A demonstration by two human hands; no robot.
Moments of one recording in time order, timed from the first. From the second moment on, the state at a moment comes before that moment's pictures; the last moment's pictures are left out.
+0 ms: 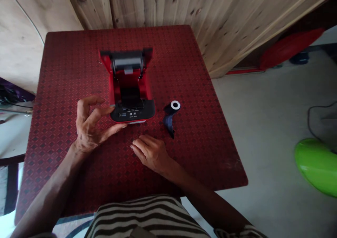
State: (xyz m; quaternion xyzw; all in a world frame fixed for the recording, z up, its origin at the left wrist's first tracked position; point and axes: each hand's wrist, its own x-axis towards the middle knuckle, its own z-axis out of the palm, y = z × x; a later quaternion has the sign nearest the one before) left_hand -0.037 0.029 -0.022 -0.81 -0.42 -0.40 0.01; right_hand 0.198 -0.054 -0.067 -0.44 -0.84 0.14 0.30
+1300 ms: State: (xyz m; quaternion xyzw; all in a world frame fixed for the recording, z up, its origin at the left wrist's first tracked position) left_hand -0.033 0.024 -0.061 -0.81 -0.43 -0.40 0.02; right_hand 0.193 0.120 0.034 -0.41 -0.90 0.06 0.15
